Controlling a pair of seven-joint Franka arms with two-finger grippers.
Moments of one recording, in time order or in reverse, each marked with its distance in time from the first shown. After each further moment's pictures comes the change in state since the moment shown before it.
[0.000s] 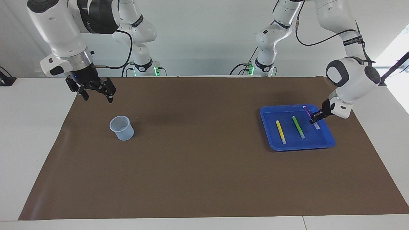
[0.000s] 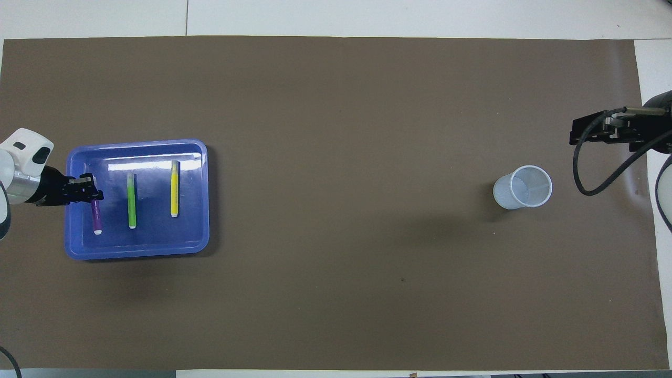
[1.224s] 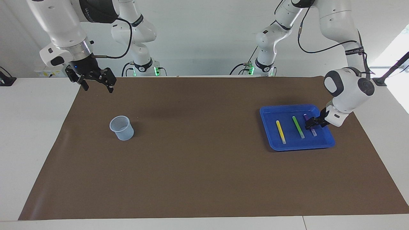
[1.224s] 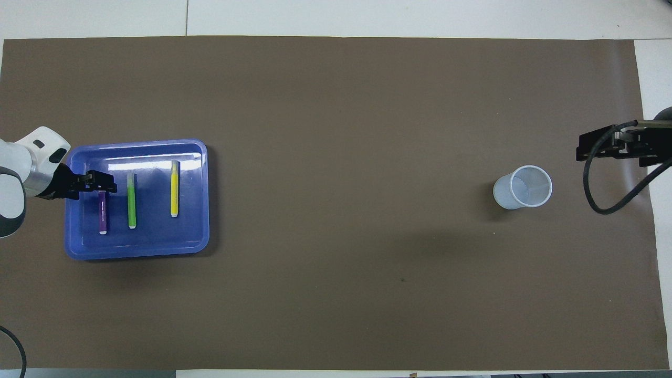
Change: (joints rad) left arm -0.002 0.066 -0.008 0.041 0.081 0.024 0.055; right arm 0.010 -0.026 0.008 0.025 -0.002 -0.106 -0.001
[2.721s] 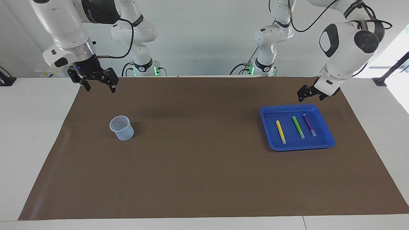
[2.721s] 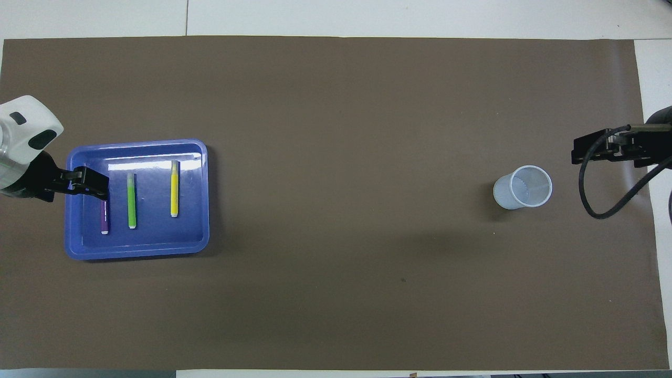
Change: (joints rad) left arm -0.331 -0.301 0.113 0.217 -0.001 -0.571 -0.072; right arm 0.002 0.000 0.003 -0.007 0.001 -0.002 -0.029
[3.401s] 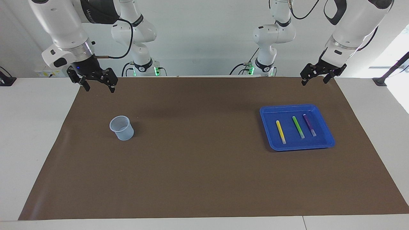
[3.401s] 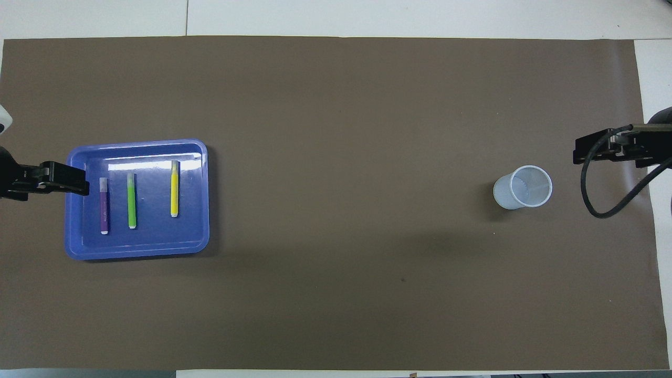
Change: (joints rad) left arm -0.200 -0.054 0.178 0.095 -0.042 -0.052 -0.064; right arm -0.001 0.000 -0.002 0.000 0.000 0.000 0.000
